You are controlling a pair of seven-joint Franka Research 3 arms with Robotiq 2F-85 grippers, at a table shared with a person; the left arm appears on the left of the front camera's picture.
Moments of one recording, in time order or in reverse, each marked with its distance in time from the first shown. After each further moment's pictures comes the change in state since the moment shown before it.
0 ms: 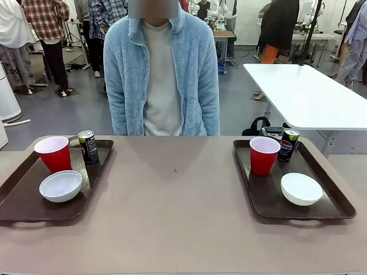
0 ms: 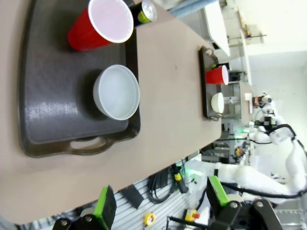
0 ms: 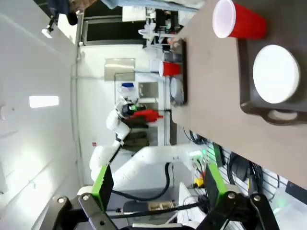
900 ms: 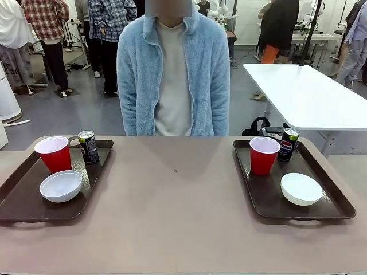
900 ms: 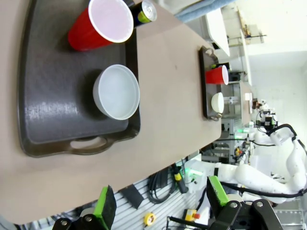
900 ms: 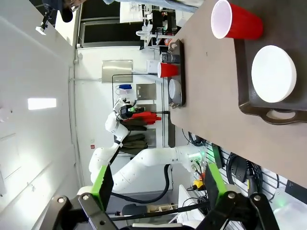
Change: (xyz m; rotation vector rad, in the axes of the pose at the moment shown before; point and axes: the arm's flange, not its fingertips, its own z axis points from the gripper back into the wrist) left arm 0.000 0.000 0.000 0.000 0.000 0.000; right arm -0.006 0.007 0.004 0.002 -0.033 0.003
